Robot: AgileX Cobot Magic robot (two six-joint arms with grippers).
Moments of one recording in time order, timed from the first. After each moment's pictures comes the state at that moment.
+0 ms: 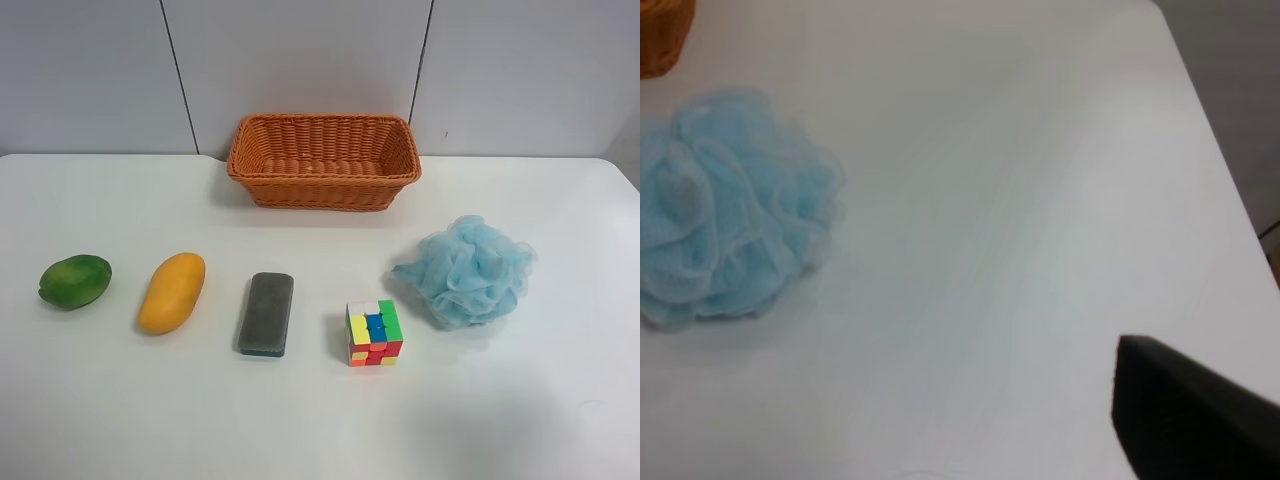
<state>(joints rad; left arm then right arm) 0.09 -0.01 -0.51 0.02 1.06 -0.11 0.02 0.00 -0.48 0.00 1.06 -0.02</state>
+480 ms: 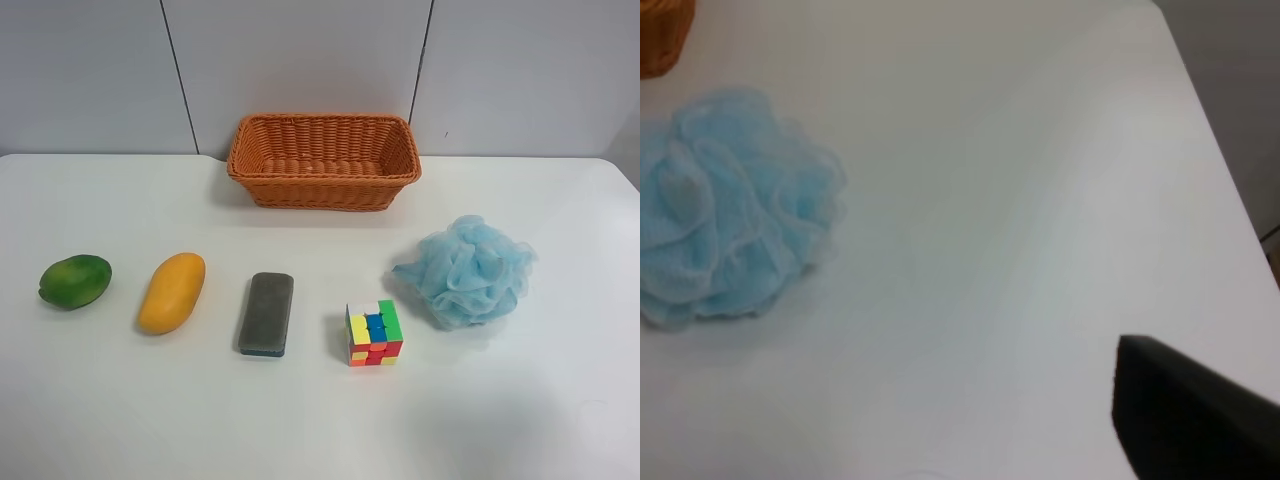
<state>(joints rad) 0.09 0.18 -0.63 0.00 0.96 -0.05 0.02 0.00 -0.48 0.00 1.06 -0.02</state>
